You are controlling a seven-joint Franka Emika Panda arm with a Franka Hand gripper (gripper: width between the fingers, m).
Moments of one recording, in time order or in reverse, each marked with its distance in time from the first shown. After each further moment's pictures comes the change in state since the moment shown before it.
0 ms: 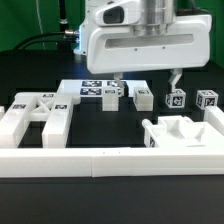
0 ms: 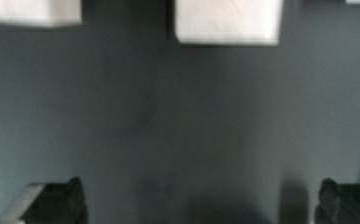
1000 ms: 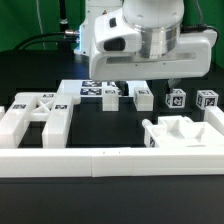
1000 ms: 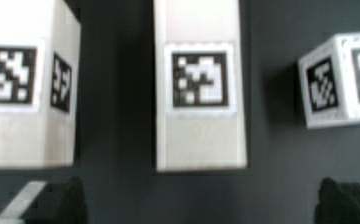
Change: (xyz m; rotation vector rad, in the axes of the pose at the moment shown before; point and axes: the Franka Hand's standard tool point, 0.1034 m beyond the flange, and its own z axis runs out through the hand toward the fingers) arm -0.029 -0.016 0.008 0.051 -0.563 0.078
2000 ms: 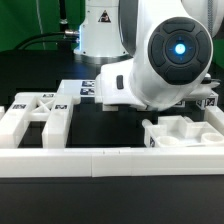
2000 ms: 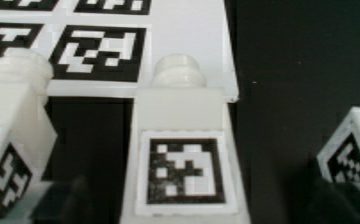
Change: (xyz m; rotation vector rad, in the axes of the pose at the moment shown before) arm -0.007 -0.004 0.039 0.000 -0.477 0.019
